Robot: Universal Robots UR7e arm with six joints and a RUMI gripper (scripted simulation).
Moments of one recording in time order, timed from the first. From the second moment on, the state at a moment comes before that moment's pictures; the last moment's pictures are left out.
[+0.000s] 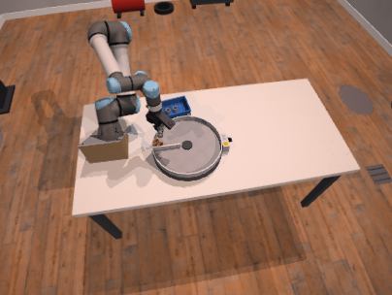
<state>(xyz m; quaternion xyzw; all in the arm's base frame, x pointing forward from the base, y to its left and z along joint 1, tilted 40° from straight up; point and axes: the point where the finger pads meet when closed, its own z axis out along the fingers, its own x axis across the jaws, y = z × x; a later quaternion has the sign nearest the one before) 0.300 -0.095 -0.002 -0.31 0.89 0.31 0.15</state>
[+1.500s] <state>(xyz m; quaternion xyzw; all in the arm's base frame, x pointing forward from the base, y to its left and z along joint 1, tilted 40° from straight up) 0.347 -0.041 0.048 -0.36 0.87 0.30 0.17</state>
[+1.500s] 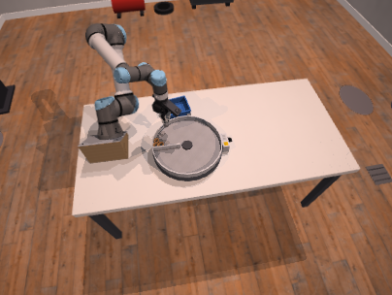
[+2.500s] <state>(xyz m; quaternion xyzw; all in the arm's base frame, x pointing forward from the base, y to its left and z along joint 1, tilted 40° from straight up) 0.439 0.063 0.147 -0.44 0.83 0.28 0.20</state>
